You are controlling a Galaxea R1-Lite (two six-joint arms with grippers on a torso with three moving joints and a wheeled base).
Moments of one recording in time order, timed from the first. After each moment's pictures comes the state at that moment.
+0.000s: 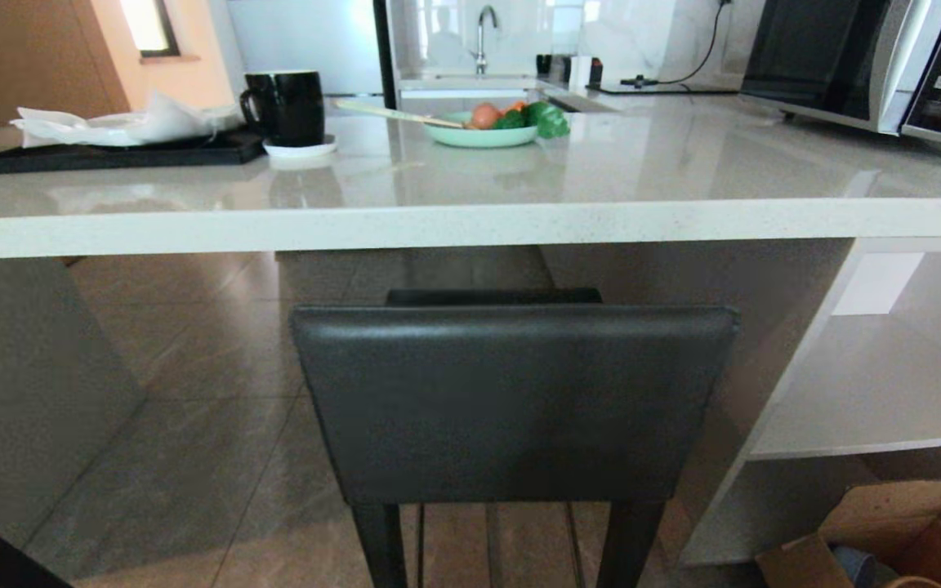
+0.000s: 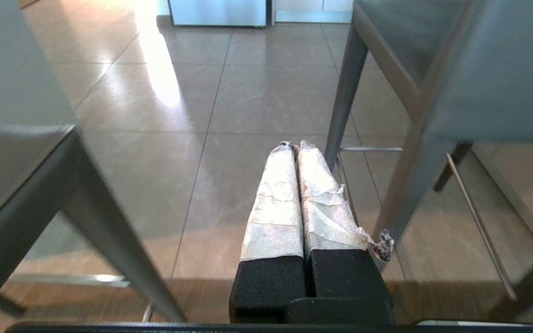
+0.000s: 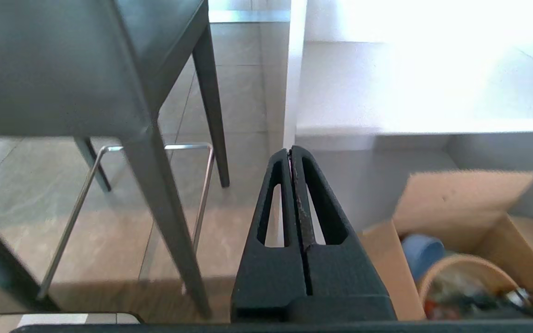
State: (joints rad) left arm 0.00 0.00 0.00 -0.01 0.01 -0.01; right arm 0.00 0.00 0.00 0.01 0.01 -0.03
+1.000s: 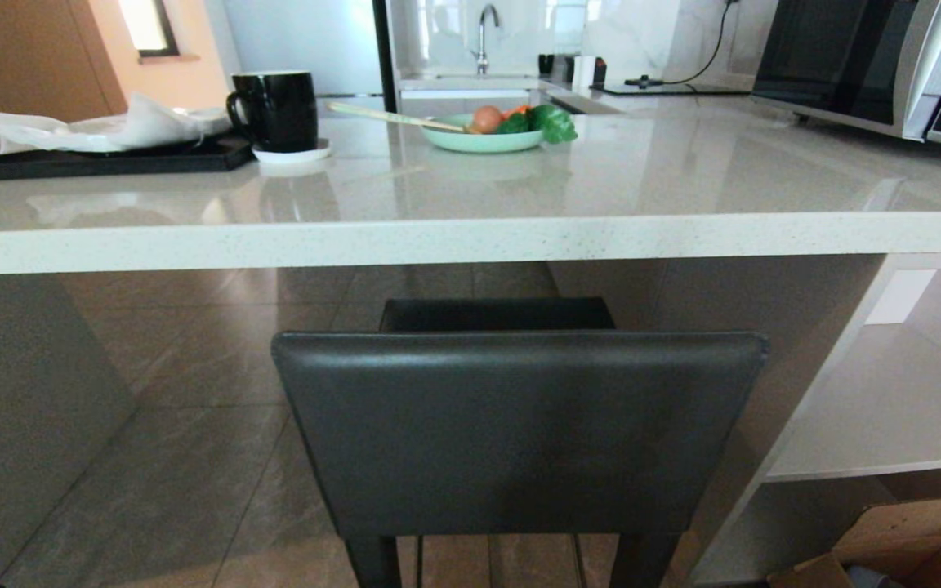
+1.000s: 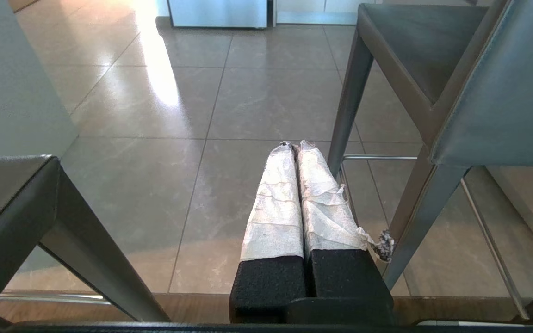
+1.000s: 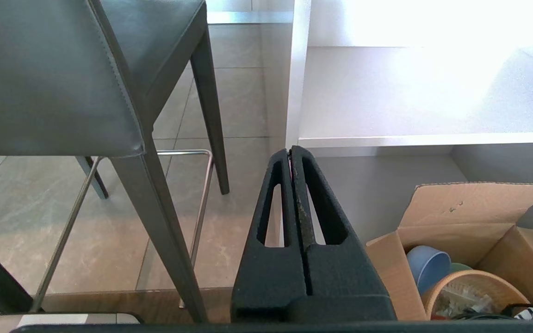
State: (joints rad) left arm 0.00 0.00 0.00 -0.01 0.01 -0.01; right arm 0.00 0.00 0.00 0.01 0.01 -0.03
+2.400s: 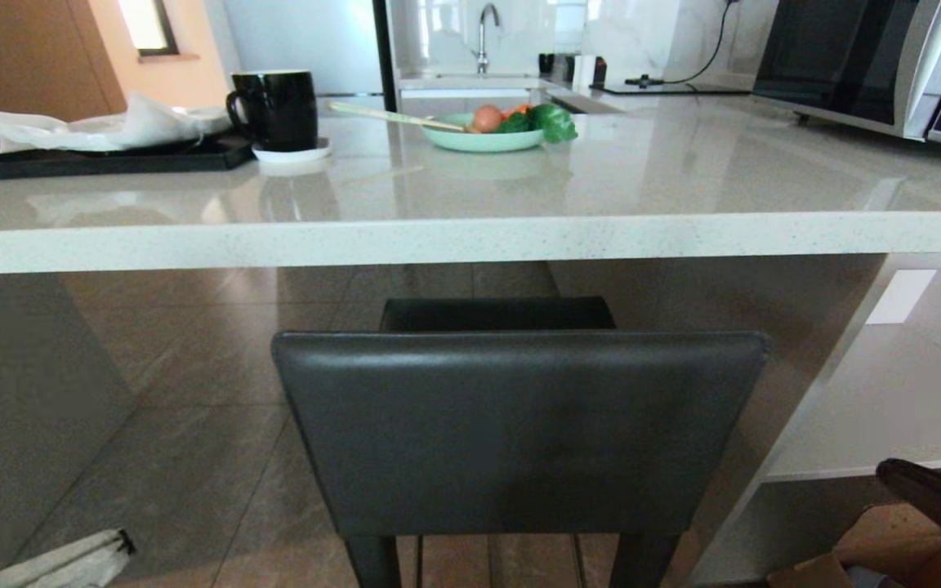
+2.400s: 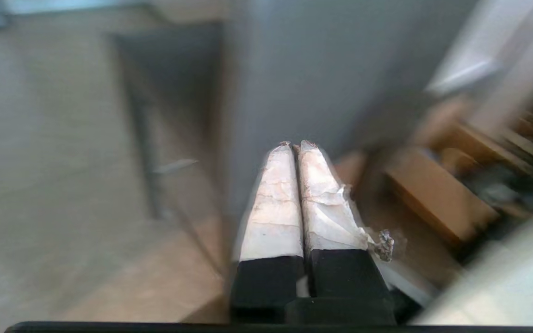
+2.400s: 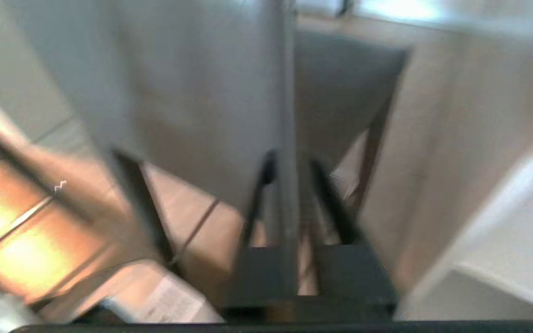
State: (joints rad) left arm -0.24 0.63 -0.24 -0.32 -0.46 -0.09; right arm 0.06 0.83 -0.20 -0.54 0.53 -0.05
